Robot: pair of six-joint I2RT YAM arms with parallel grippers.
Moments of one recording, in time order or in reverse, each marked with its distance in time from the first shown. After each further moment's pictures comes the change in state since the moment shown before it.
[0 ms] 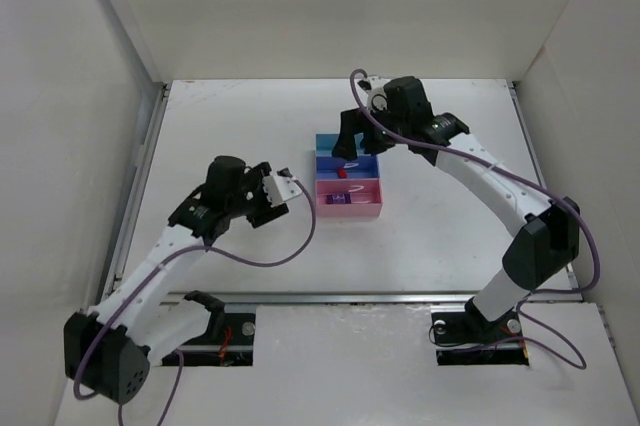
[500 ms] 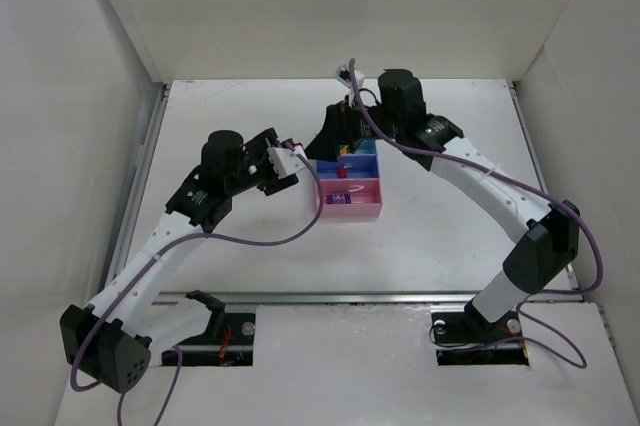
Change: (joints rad) left arm -0.035 -0.016 0.187 0.196 0.047 -0.023; right arm 0.069 -0.019 0.026 0.272 -0.432 0.127
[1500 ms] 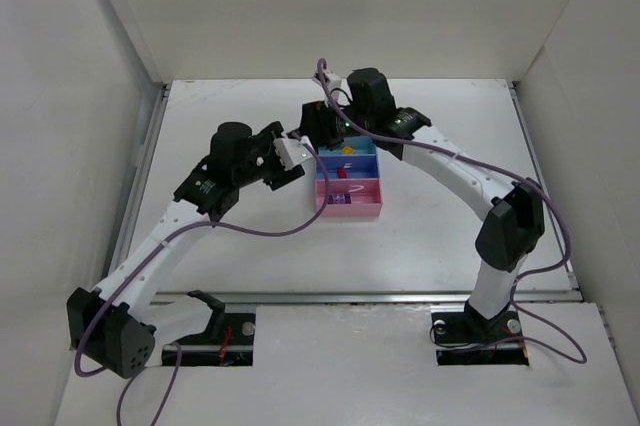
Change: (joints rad) left arm -0.019 0.092 0.068 -0.001 -0.014 -0.043; right arm 0.053 0.199 0.162 -0.058 0.080 0.051
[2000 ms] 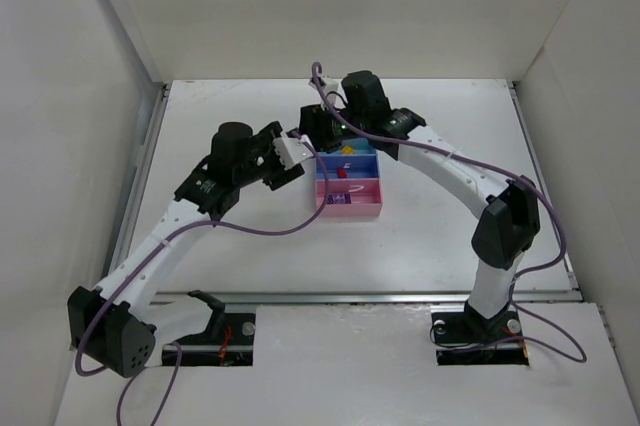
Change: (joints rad) left arm 0.000 0.004 0.000 -0.007 -0.028 -0.014; right arm 0.010 0.031 0.018 -0.043 0.021 0.013
